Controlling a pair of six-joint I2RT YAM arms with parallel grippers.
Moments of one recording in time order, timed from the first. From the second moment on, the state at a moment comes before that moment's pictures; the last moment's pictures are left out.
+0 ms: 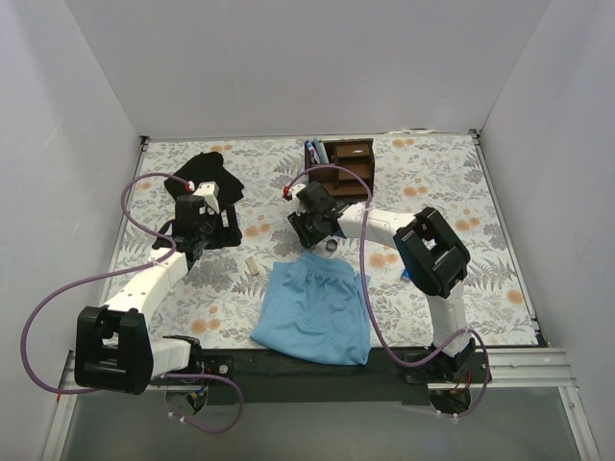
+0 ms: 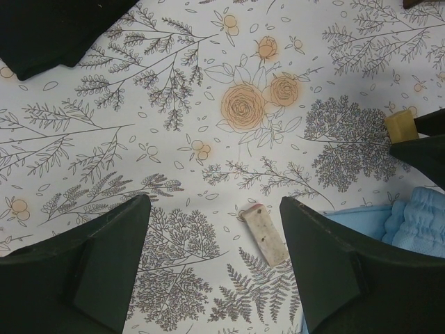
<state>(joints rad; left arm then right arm) -0.15 1.22 0.72 -0.21 0.09 -0.22 0.78 2.03 1.39 -0.30 -0.04 0.07</state>
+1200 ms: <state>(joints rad) -0.14 1.22 0.71 -0.18 0.11 -0.22 0.78 2.03 1.38 -0.26 0.01 0.08</state>
